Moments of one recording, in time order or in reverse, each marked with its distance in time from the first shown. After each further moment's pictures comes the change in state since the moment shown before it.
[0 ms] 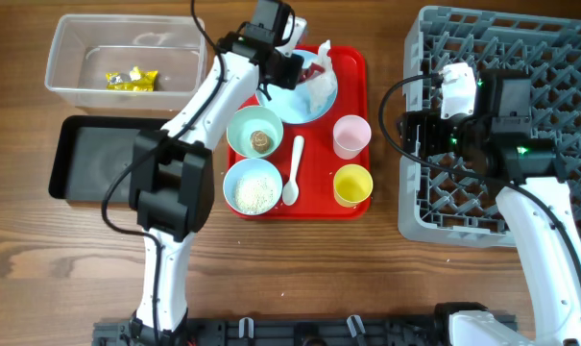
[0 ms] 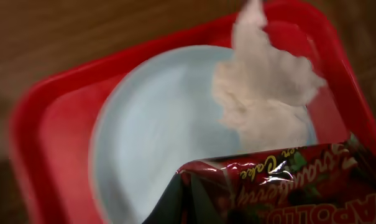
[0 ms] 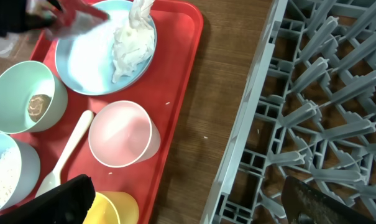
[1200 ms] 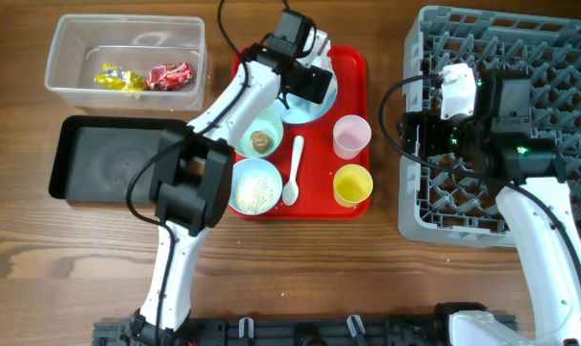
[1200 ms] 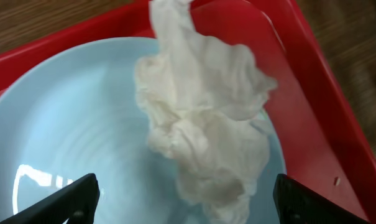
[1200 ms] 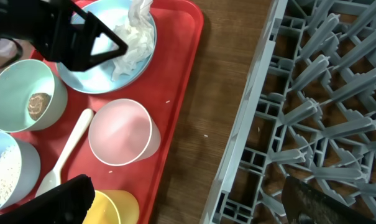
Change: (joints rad) left arm -0.076 0.100 0.016 0.074 0.053 -0.001; right arm 0.000 0.000 0.000 -0.006 0.000 0.000
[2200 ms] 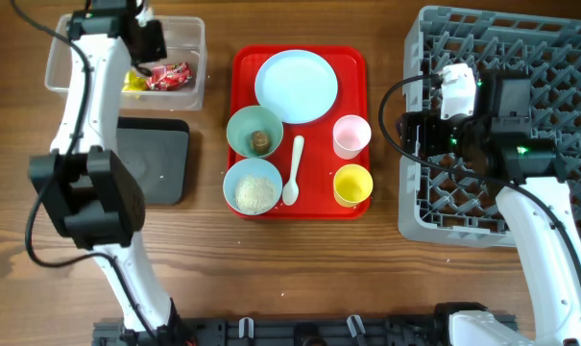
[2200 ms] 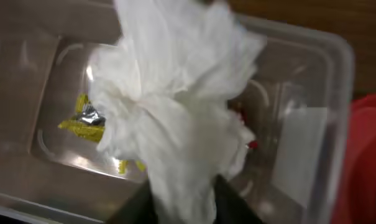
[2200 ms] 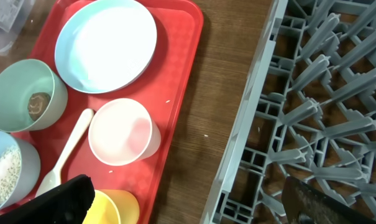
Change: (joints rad) left arm 0.513 -0.229 0.012 -0.262 -0.228 -0.061; right arm 0.000 0.001 0.000 0.000 0.000 0.000
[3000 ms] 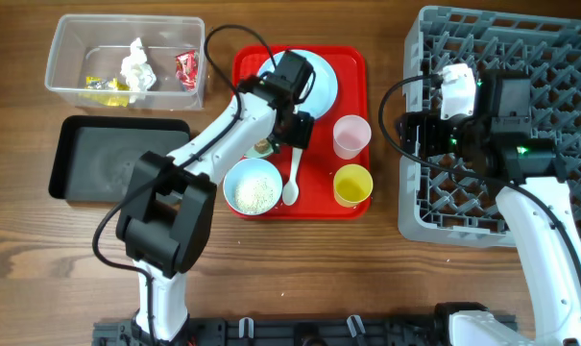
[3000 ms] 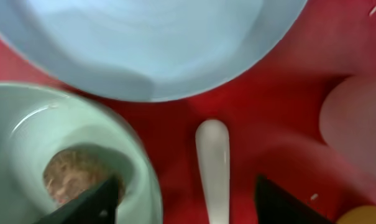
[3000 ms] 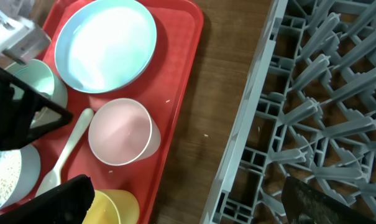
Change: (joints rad) left arm -0.579 -0.076 -0.418 0.096 0.120 -0.174; right arm 0.000 0.000 0.000 -0.001 0.000 0.000
